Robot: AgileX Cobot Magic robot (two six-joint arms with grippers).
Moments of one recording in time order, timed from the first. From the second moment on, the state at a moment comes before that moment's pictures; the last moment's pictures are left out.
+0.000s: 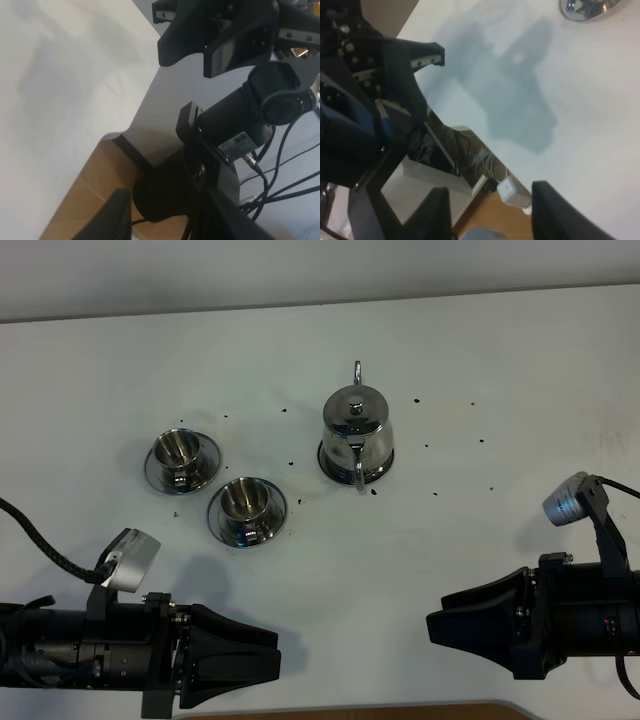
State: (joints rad) left arm -0.09 1.66 -0.23 -1.61 1.18 2.07; right arm 0.32 1.34 -0.30 1.66 0.92 -1.71
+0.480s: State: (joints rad) left arm -0.09 1.66 -0.23 -1.61 1.18 2.07; right arm 0.32 1.34 -0.30 1.66 0.92 -1.71
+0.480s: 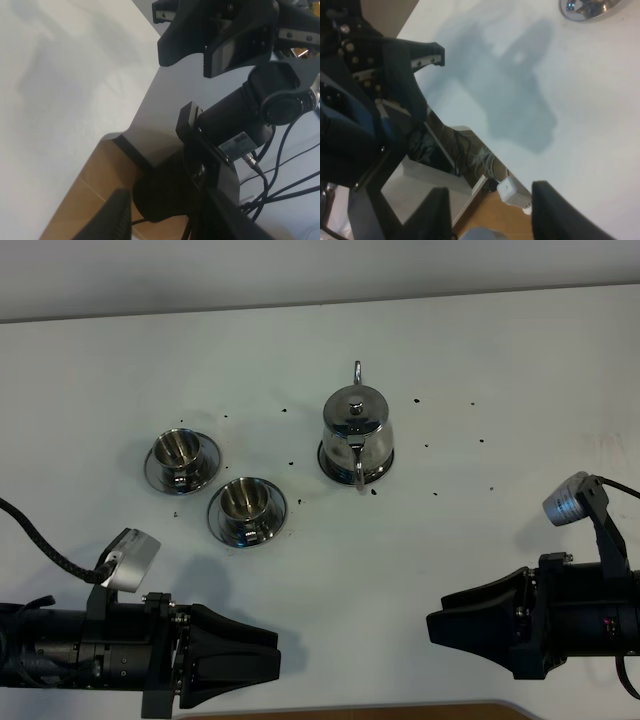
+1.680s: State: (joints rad) left arm -0.09 1.58 -0.78 -1.46 1.19 1.37; right arm 0.32 1.34 -0.30 1.78 0.91 -1.75
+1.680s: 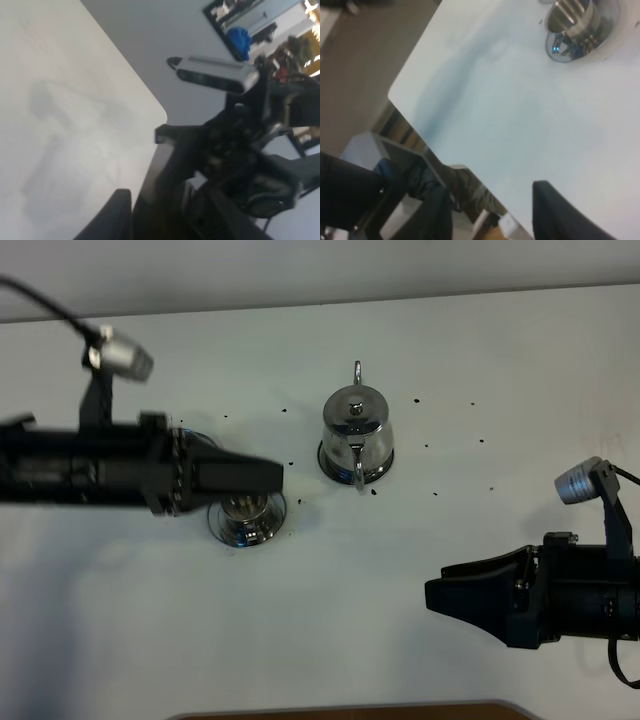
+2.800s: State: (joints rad) left arm -0.09 0.79 -0.91 -0.07 1.19 -0.03; right arm 0.36 1.35 -1.06 0.92 0.78 -0.77
